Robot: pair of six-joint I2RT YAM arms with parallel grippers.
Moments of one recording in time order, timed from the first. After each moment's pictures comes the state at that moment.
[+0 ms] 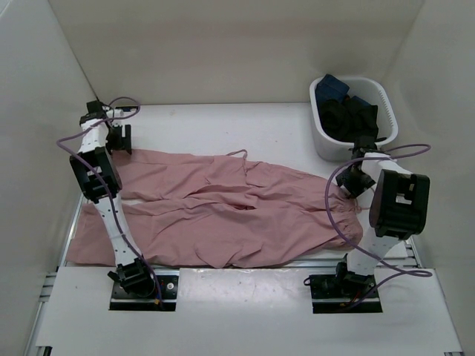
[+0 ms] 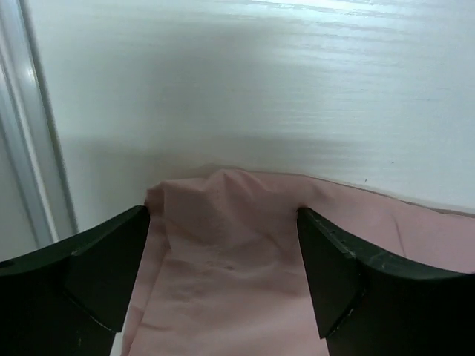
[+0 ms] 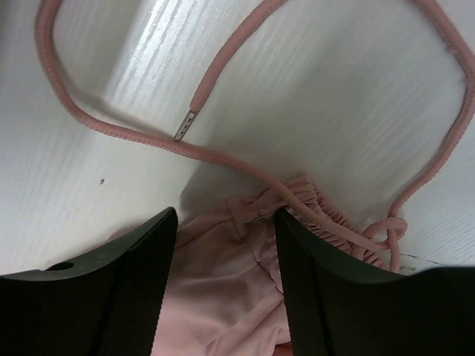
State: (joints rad) left arm 0.33 2.46 2.16 -0.83 0.08 0.29; right arm -0.15 1.75 1.09 -0.63 0.17 0.78
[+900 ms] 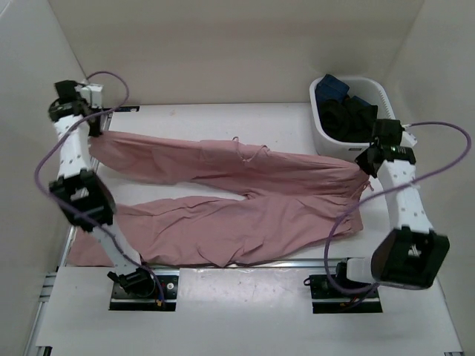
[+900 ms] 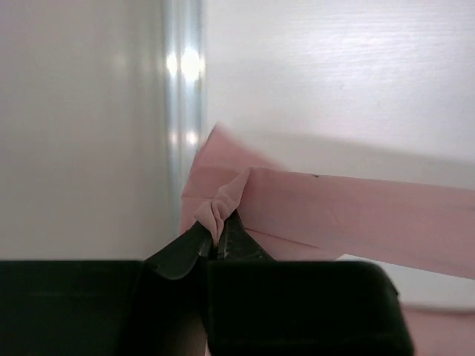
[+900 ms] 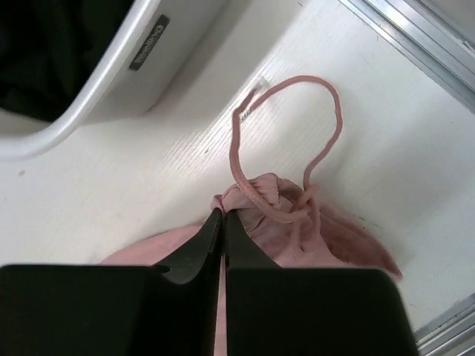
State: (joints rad) left arm 0.35 1.99 1.96 -0.83 0.05 0.41; right arm -0.12 1.39 1.21 -0.78 0.27 0.70
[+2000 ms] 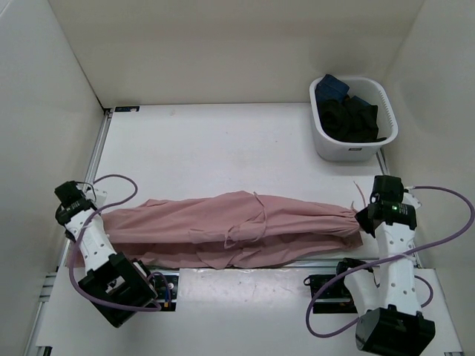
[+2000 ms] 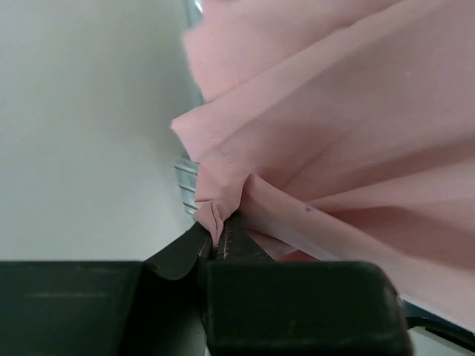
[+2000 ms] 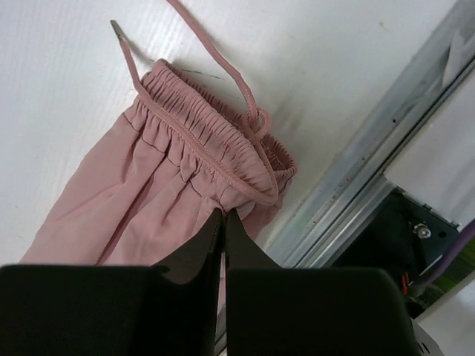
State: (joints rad) left arm 0.70 1.04 0.76 -0.77 -0.28 0.89; right arm -0.20 0.83 0.78 -1.07 0.27 0.75
